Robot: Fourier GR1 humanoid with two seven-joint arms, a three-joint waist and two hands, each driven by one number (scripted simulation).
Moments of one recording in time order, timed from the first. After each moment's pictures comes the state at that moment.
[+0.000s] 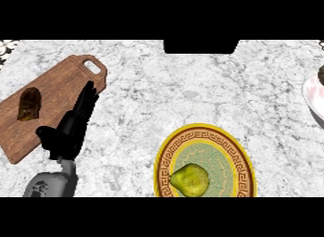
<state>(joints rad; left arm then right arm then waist) -0.13 0.06 -0.04 -1.55 -0.05 0.05 0.07 -0.26 -0.72 -0.38 -1.64 0.45 0.12 0.25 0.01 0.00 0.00</state>
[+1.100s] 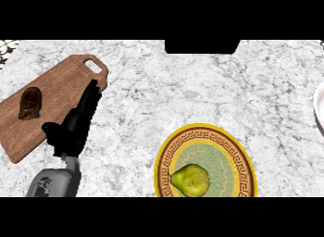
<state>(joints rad) -0.16 0.04 -0.03 -1.52 -0.06 0.05 0.07 -0.46 -0.76 -0.46 -0.72 0.40 0.18 -0.36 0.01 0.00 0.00</state>
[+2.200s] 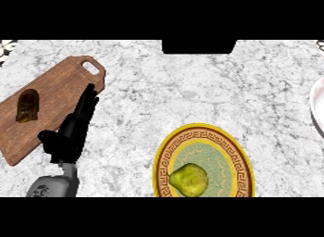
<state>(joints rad) -0.11 0.04 -0.04 -1.57 -0.07 0.05 0.07 -0.37 -0.94 -0.76 -0.60 0.00 0.52 -0.39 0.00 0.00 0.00</state>
